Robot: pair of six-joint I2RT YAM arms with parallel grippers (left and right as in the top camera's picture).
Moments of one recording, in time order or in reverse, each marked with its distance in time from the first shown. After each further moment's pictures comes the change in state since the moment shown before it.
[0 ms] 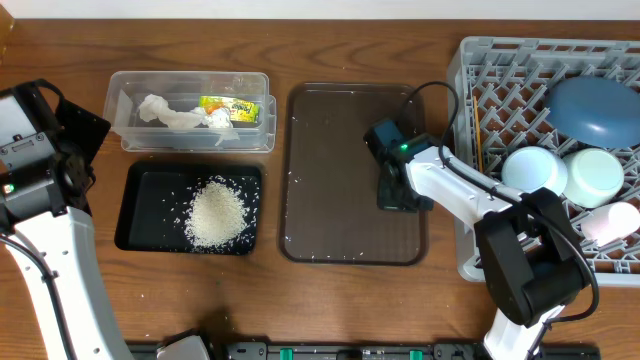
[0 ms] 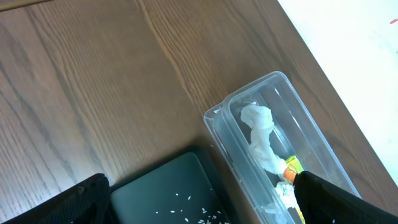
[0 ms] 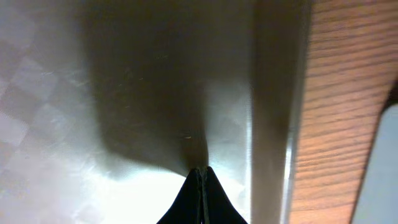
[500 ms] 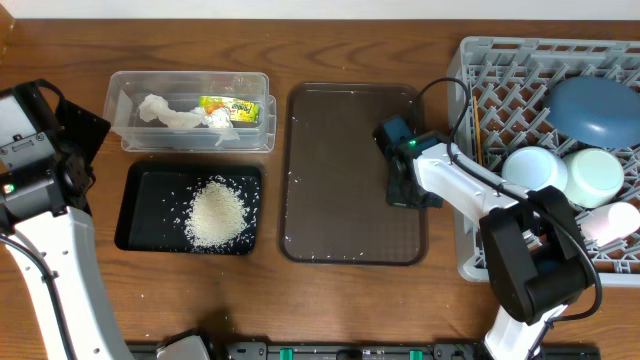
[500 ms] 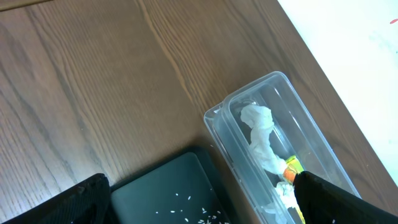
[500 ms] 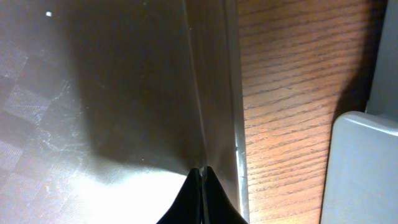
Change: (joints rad) left arm 0.000 0.000 0.000 0.000 0.000 0.000; right arm -0.038 0.000 -0.002 -0.006 0.049 0.000
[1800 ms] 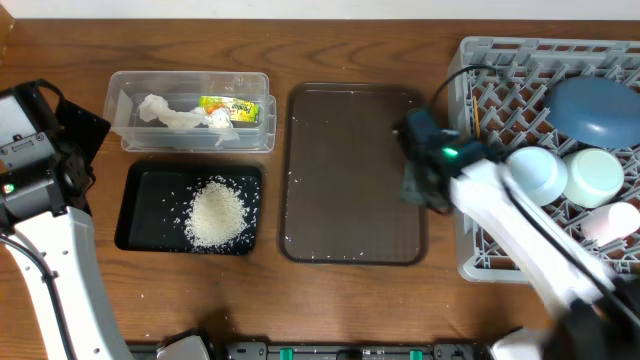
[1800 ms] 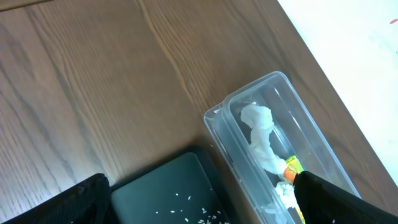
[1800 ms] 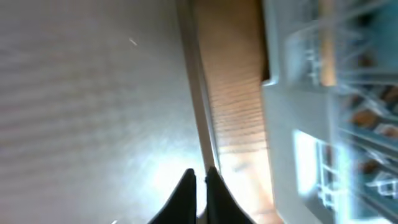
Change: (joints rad) left arm 0.000 0.000 0.000 0.000 0.000 0.000; right arm 0.000 -0.407 -0.002 -0.149 -0.009 0.024
